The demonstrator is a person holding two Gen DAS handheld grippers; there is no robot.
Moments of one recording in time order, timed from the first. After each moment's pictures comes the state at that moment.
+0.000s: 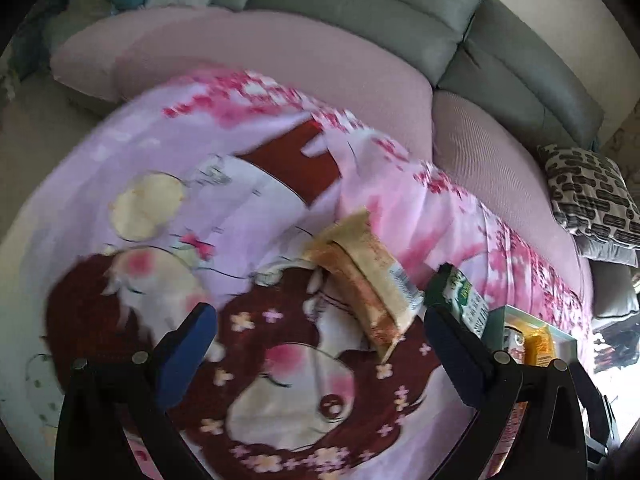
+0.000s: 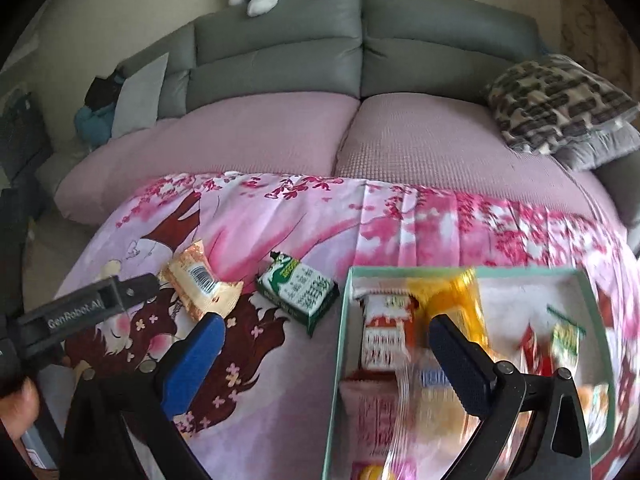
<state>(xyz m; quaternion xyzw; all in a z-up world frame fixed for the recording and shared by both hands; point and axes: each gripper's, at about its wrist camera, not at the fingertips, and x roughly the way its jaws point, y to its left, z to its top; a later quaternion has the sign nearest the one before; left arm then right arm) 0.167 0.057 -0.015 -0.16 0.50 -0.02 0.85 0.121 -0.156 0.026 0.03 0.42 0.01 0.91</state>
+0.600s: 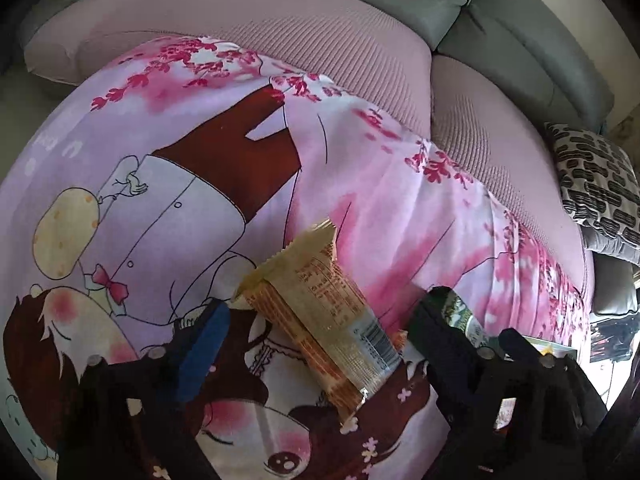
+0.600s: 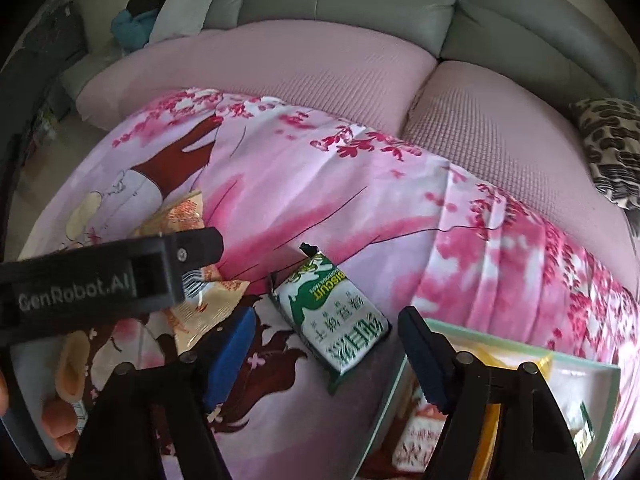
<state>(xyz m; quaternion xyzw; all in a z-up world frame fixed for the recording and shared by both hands) 0.226 0.029 -0.041 -0.16 0.55 -0.04 0.82 0.202 -0.124 -0.026 -0.07 0.51 0.09 0.85</state>
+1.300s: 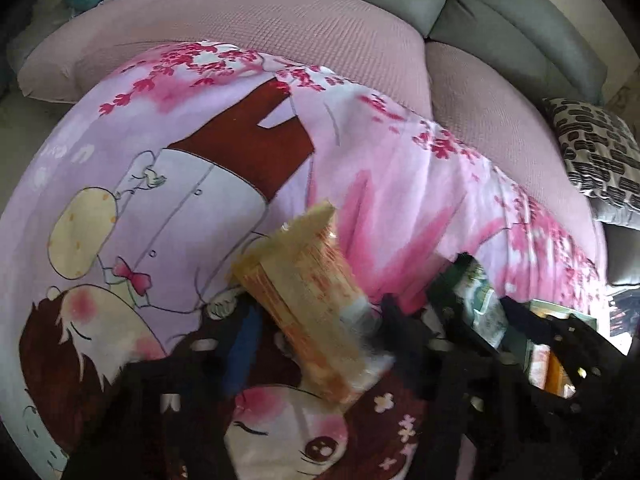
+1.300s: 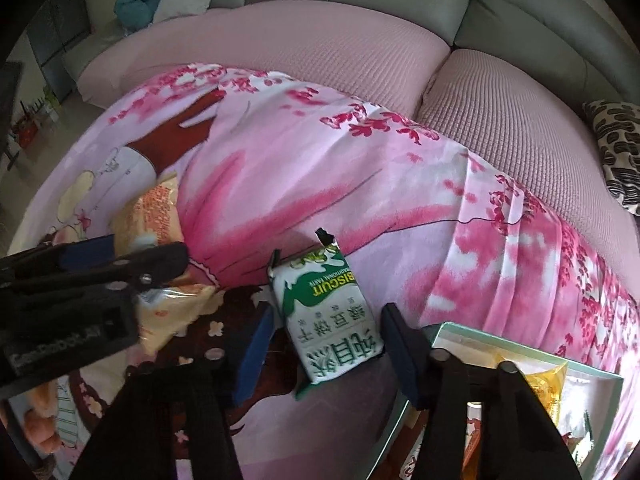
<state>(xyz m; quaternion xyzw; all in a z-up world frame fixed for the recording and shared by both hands) 0.209 0.033 -0.042 -0.12 0.55 -0.05 0.82 0.204 -0.113 -0.038 -0.09 0.53 0.09 0.84</state>
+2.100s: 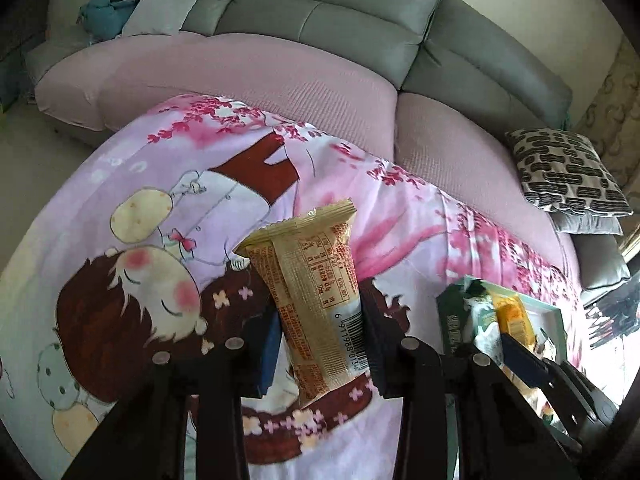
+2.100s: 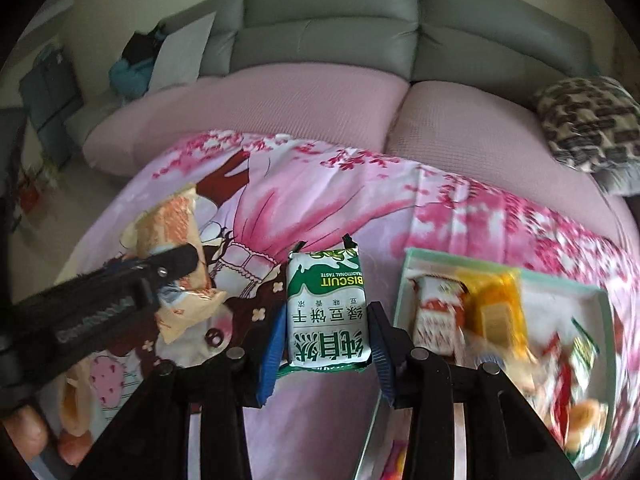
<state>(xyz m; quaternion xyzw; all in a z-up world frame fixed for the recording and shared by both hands) 0.122 0.038 0.014 -0.13 0.46 -0.06 0.88 0.088 -0.126 0.032 0.01 0.44 0.06 0.90</state>
